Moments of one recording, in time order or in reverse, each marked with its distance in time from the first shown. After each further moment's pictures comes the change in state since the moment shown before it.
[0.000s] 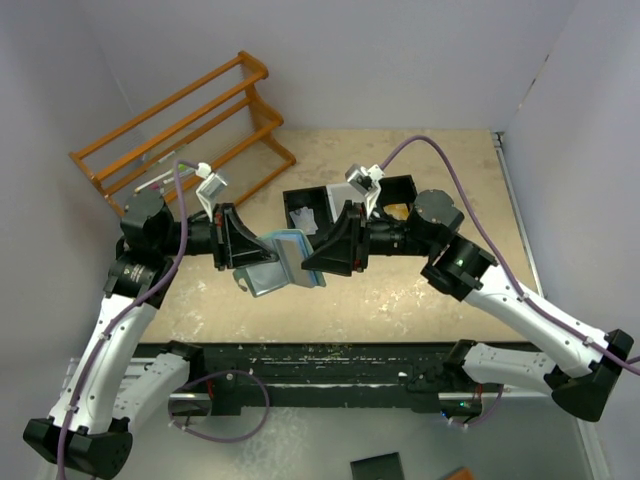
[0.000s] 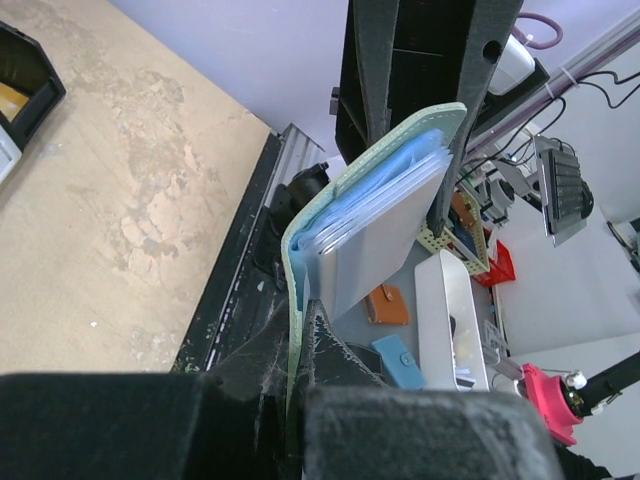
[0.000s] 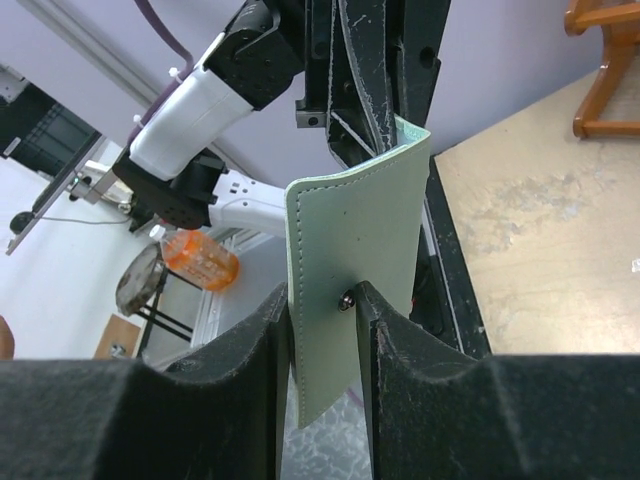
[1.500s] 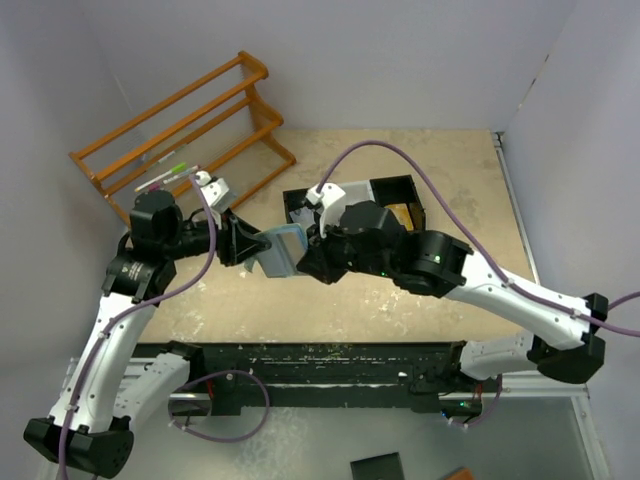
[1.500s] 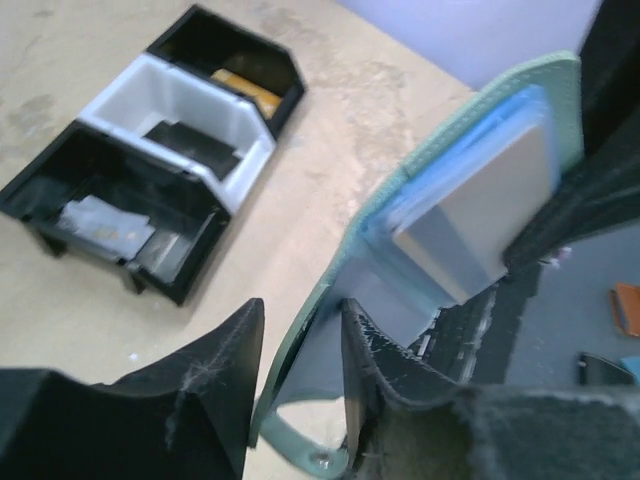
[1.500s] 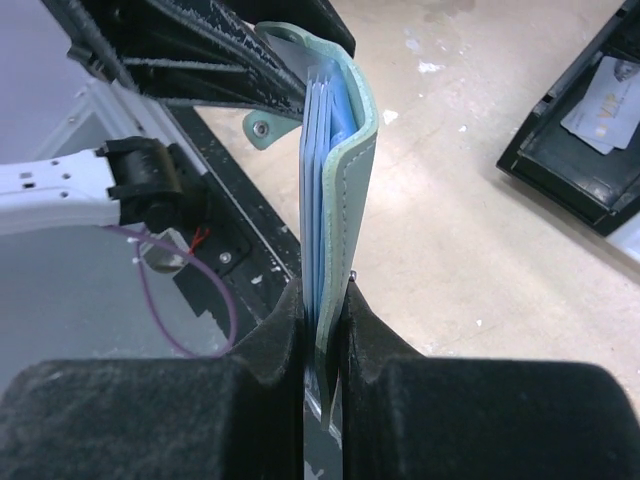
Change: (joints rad) left arm 0.013 0.011 0.005 -0.284 -0.385 0.616; right arm 0.309 0.237 0.383 -0.724 0.792 -0.264
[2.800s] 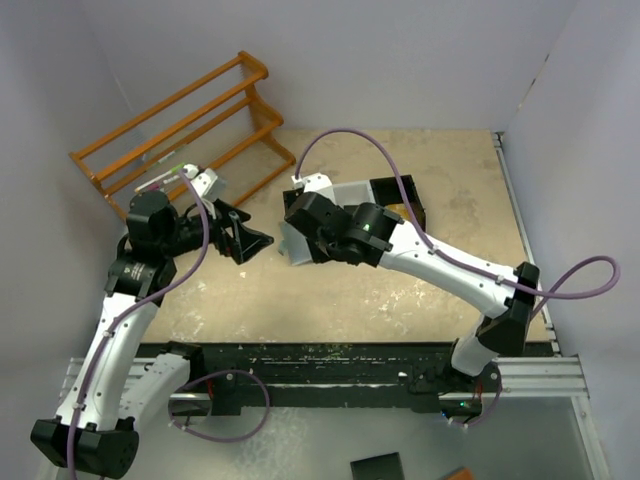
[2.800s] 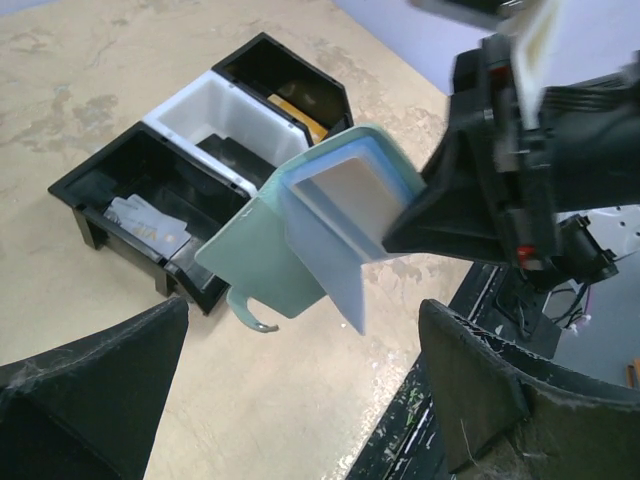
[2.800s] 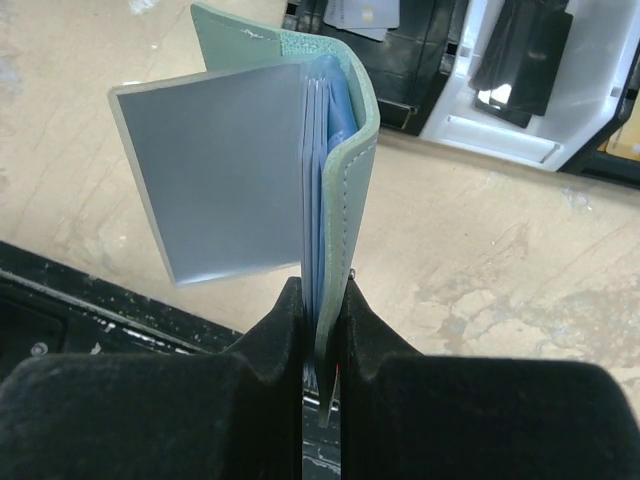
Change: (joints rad) left arm 0.053 -0.006 -0.030 0.119 -0.032 -0.136; right arm -0.079 0.318 0.216 -0.343 0.366 0.174
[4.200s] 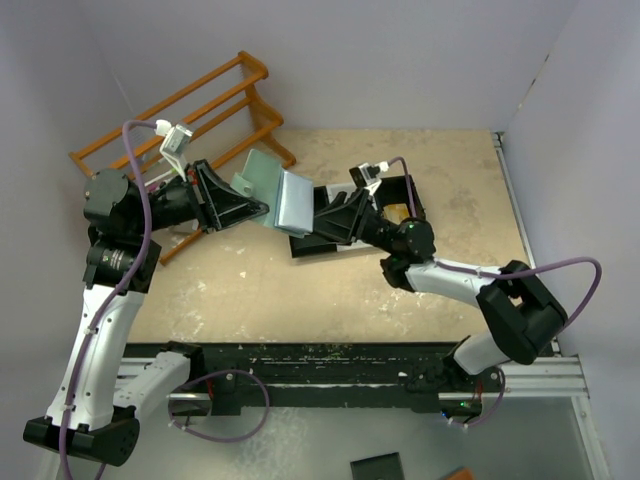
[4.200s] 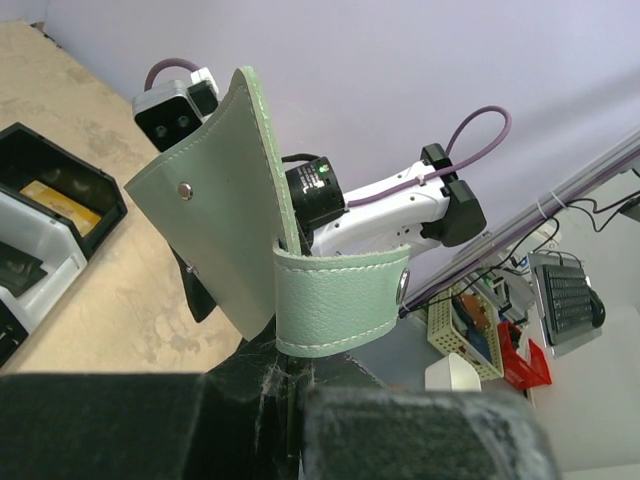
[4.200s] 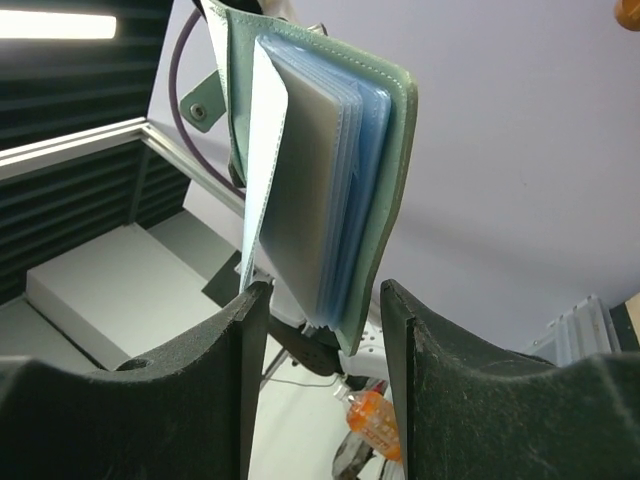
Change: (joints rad) left arm 0.000 0.079 0.276 0.261 0.273 -0.684; right arm -0.371 -0.128 -0.970 2.509 -1.048 1.027
